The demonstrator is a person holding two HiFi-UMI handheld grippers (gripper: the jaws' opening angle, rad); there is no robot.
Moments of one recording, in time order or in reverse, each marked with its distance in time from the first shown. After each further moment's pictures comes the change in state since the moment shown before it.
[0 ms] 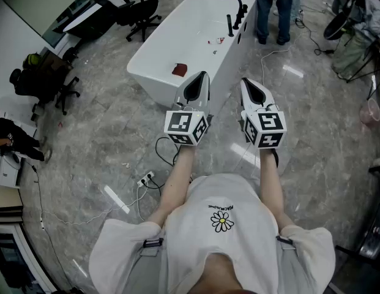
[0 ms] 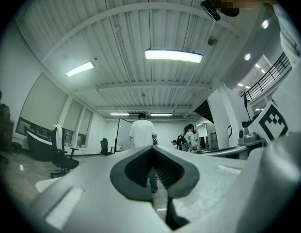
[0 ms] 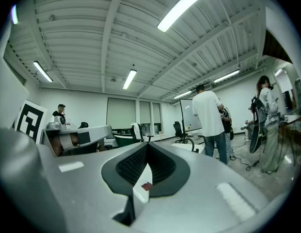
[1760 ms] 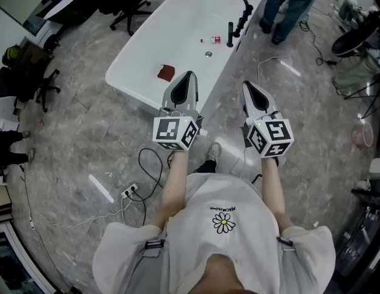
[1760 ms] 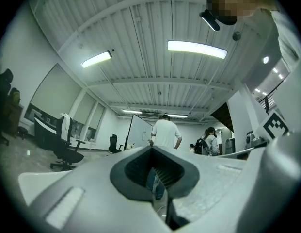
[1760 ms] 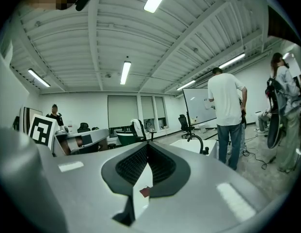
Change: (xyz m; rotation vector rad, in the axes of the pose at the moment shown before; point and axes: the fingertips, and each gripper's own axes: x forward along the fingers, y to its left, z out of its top) left arm 0.195 0.164 -0.065 -0.101 -0.026 0.127; right arm 0.228 -0.114 -0.014 0.064 0.052 0.085
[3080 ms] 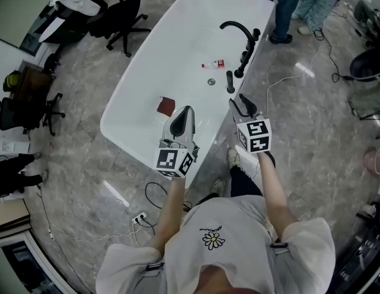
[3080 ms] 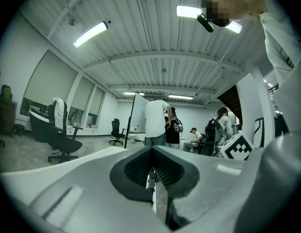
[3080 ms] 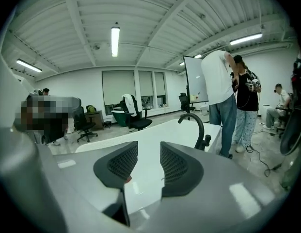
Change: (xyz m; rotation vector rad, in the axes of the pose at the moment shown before) left arm 0.269 0.095 -0.115 0.005 0.201 0.022; right arm 0.305 -0.225 -0.085 -0.047 0.283 0.026
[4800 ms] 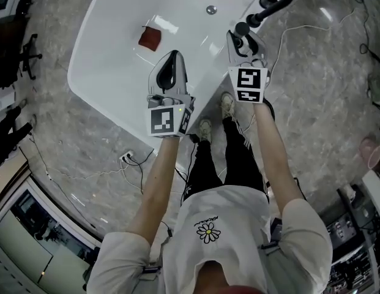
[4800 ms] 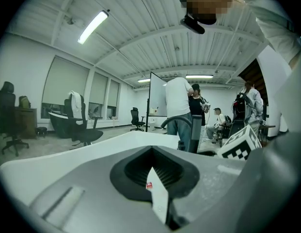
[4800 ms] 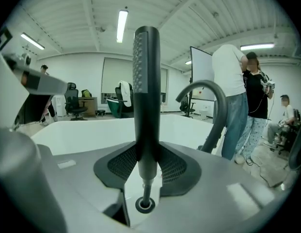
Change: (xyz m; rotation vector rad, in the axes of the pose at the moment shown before) left arm 0.125 0.097 -0.147 0.047 0.161 0.255; right arm 0.203 -0.082 -0.094 -0.144 0.027 -0.050
